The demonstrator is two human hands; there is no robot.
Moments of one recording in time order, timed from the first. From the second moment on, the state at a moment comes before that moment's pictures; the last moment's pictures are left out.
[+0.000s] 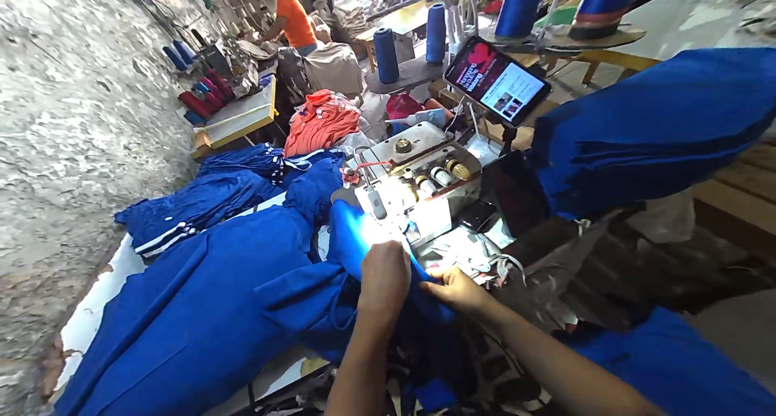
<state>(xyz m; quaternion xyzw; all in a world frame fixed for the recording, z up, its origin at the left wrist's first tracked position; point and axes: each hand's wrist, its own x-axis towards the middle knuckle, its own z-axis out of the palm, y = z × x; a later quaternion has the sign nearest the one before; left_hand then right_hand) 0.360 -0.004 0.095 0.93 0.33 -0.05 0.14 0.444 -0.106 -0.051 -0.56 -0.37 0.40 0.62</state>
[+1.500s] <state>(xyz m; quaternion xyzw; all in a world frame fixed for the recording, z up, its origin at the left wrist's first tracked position) 0.291 -0.013 0.020 0.87 0.38 0.19 0.23 0.408 -0.068 -0.016 -0.54 -0.39 0.37 0.65</state>
